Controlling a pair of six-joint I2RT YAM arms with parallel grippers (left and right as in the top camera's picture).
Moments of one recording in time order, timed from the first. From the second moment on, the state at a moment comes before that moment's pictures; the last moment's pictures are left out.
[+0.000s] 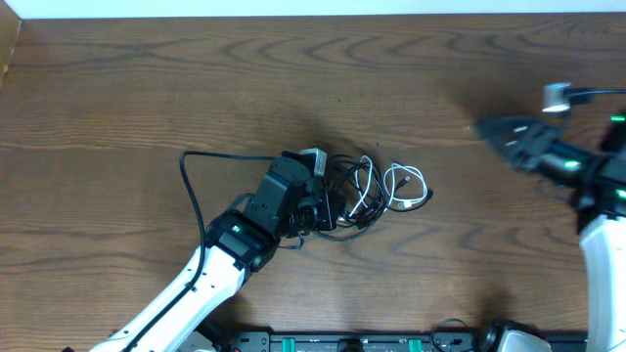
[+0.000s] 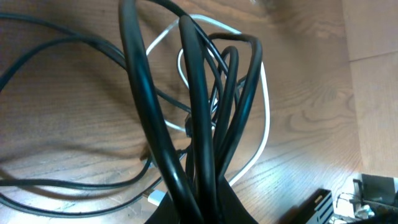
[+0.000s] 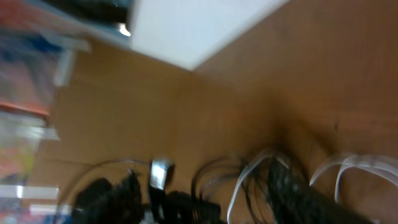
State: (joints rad) left arm -0.61 1.19 0.71 -0.28 0.32 -0.72; right arm -0.29 1.24 0.94 -0.42 -1.22 0.47
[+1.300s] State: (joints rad) left arm -0.61 1.19 0.71 -0.35 0.28 -0.80; right arm 0.31 1.38 0.81 -0.08 -0.80 0.78
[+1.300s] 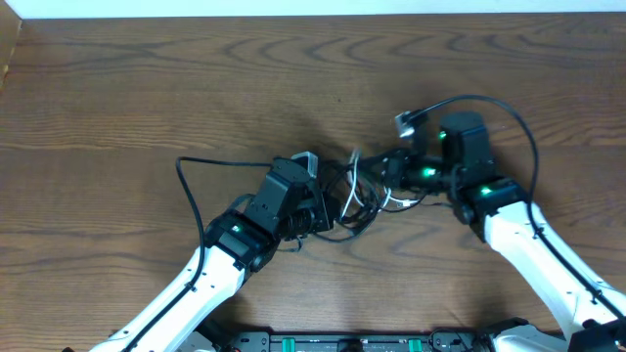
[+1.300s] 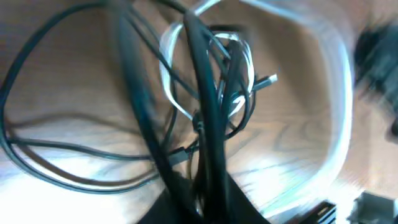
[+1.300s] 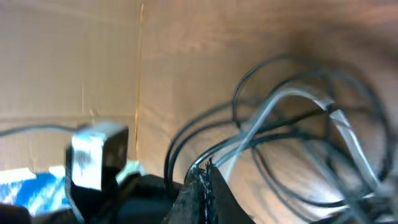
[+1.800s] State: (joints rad) left arm -0.61 1.19 0.71 -0.34 0.28 -0.80; right arm 0.27 1.35 0.81 -0.39 -0.74 0.66
